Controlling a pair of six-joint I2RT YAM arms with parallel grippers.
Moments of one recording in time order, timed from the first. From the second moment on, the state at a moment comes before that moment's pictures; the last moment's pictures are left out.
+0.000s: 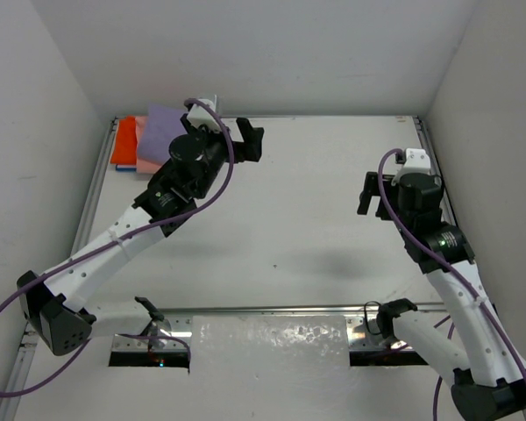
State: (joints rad) left arm -0.69 1.21 1.21 0.03 -0.34 -0.24; right arm 0.26 0.80 0.92 -0.62 0.27 0.20
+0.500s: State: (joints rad) left arm -0.69 1.22 1.21 0.05 -0.34 -0.26; right arm 0.26 0.81 0.89 -0.58 0.25 0.19
